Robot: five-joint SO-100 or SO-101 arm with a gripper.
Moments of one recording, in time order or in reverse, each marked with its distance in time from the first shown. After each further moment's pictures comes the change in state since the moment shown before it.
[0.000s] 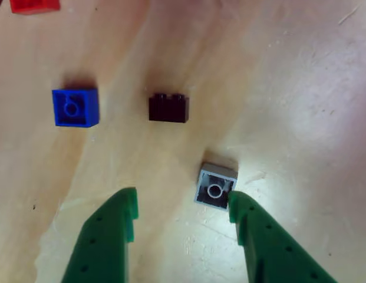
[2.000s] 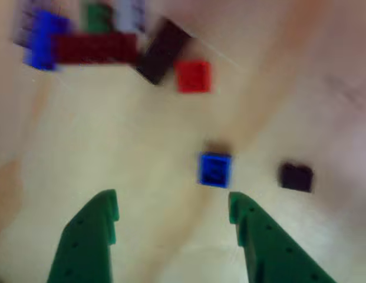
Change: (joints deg) arm -3.1 -16.8 -24.1 0.4 0.0
